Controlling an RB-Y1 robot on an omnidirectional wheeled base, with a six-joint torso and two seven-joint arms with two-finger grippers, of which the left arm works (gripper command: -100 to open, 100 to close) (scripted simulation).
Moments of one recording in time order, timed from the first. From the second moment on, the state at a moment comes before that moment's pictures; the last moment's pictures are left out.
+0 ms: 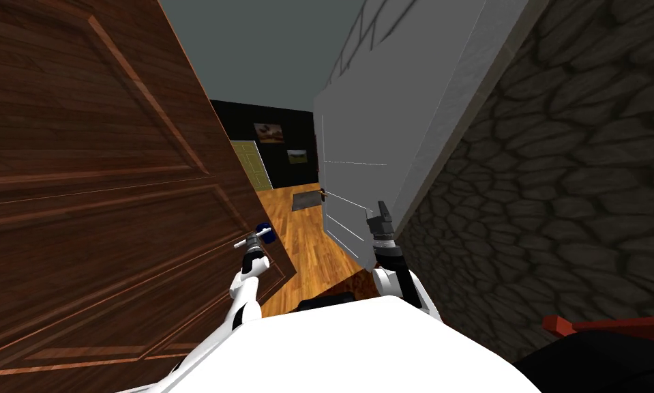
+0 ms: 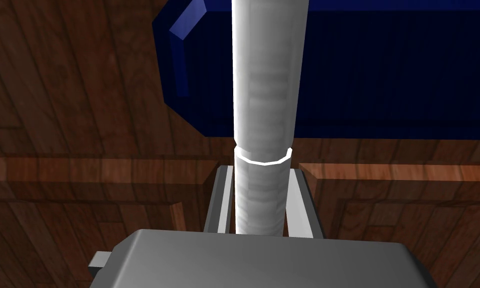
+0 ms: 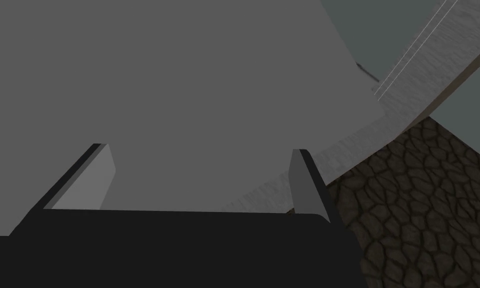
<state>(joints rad) -0.35 0.08 0.73 -0.89 -0.10 -0.37 -0.07</state>
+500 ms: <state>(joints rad) -0.38 0.09 0.75 -0.84 -0.12 -0.39 -0.06</state>
